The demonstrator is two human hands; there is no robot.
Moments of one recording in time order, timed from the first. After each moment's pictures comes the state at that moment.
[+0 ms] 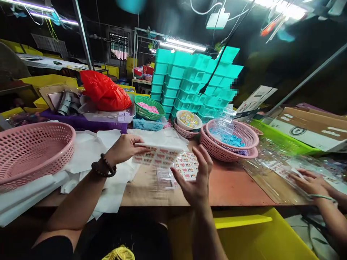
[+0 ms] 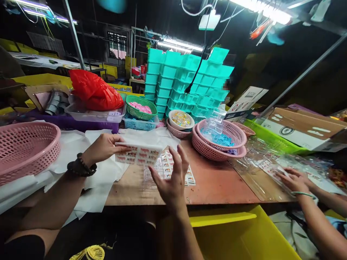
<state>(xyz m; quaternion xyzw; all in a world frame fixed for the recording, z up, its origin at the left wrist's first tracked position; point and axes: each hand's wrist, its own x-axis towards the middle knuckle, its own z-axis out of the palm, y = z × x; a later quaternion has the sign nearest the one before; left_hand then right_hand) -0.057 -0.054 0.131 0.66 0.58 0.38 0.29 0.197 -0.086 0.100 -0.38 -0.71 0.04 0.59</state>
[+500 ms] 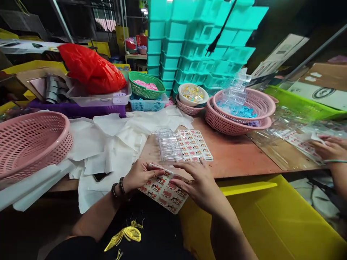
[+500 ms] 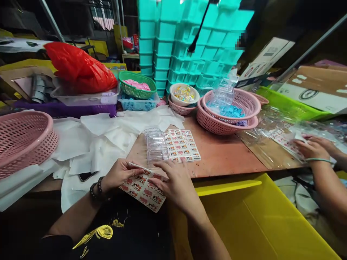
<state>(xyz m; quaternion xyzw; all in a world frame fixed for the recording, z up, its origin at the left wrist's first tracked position) 0.006 -0.122 0.032 0.50 0.45 0.43 0.60 0.225 -0.119 0.068 -0.44 -0.81 0.22 0.32</state>
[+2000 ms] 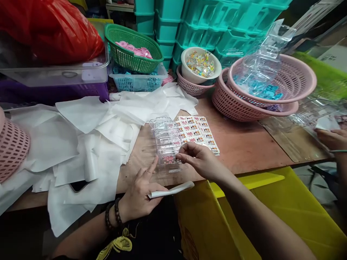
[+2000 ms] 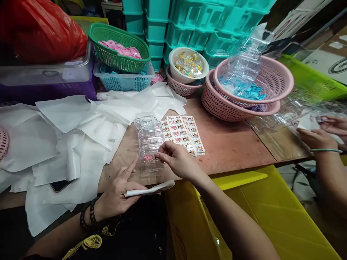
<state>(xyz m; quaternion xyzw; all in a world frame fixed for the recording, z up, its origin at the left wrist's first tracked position) 0.024 -0.132 -0.020 0.78 0.44 0.35 0.28 0.235 -0.023 0.048 -0.50 -0.68 0.50 0.21</state>
